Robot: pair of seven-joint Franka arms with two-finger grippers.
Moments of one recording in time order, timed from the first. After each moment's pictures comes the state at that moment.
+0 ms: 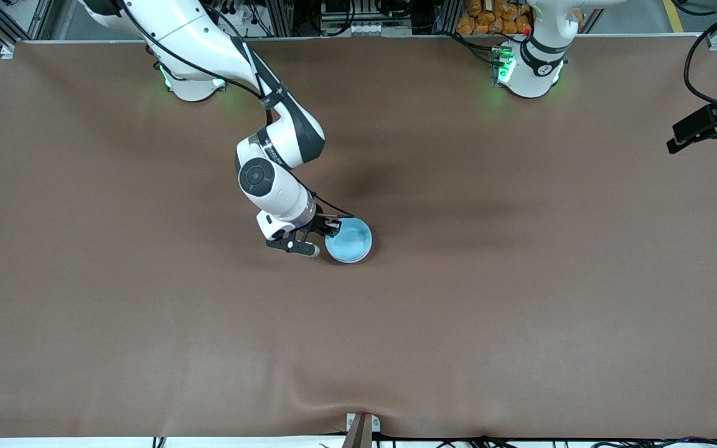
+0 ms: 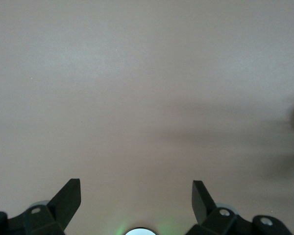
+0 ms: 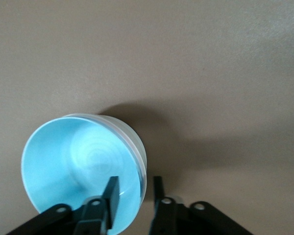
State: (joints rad) left arm 0.00 -0.01 0.01 -1.50 -0.02 1.45 -0.05; right arm 0.59 0.58 0.05 -1.80 0.33 2.50 0.65
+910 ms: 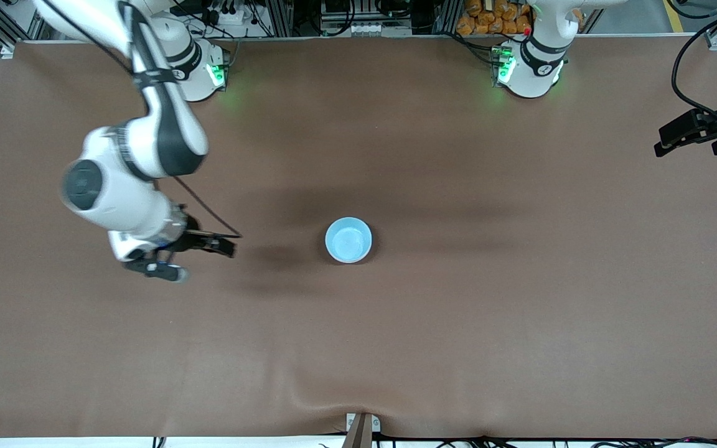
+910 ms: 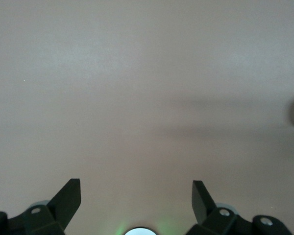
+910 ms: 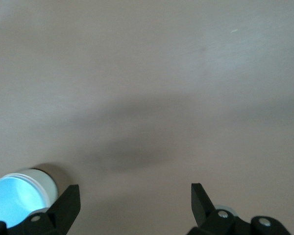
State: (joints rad) left arm -0.01 0.01 0.00 -1.50 -0.02 1.45 -0.05; right arm 0.45 0.32 -0.27 -1.77 0.29 2.06 0.29
